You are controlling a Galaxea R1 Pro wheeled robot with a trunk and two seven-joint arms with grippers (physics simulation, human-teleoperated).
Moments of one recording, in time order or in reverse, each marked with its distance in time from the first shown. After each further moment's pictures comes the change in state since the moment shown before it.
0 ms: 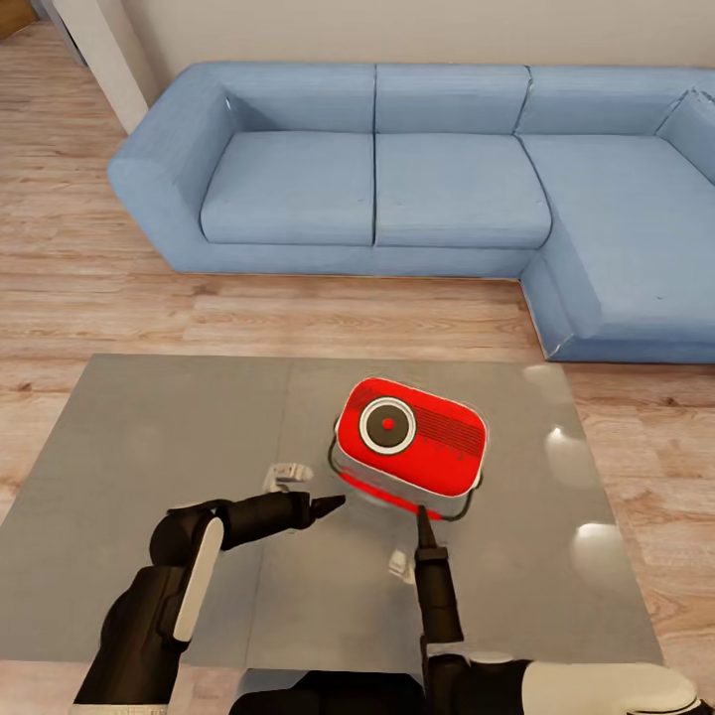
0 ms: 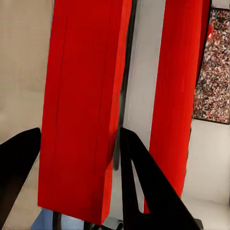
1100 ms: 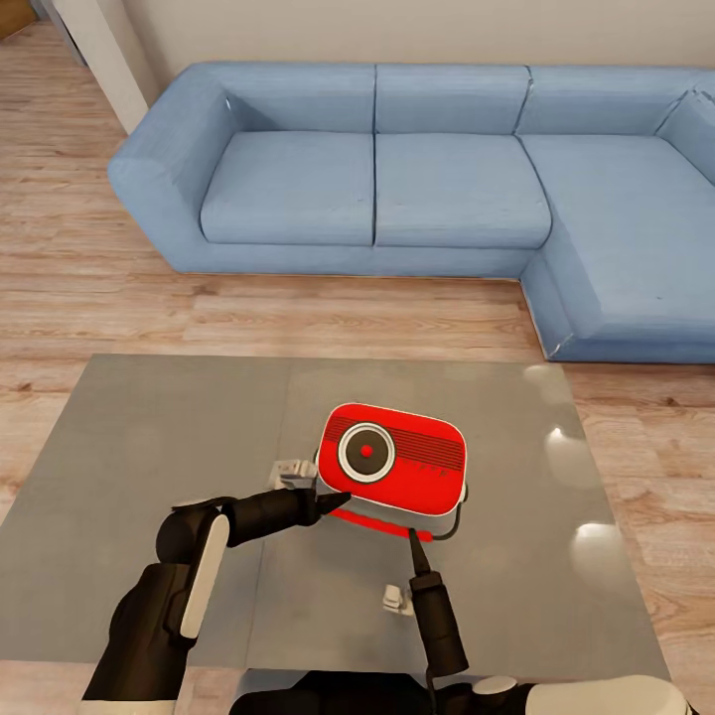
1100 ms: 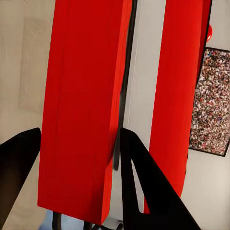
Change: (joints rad) left arm -0.008 -0.024 -0.001 0.000 0.000 0.000 0.001; right arm 0.031 0.012 0.149 0.054 -0.005 -0.005 -0.005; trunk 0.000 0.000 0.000
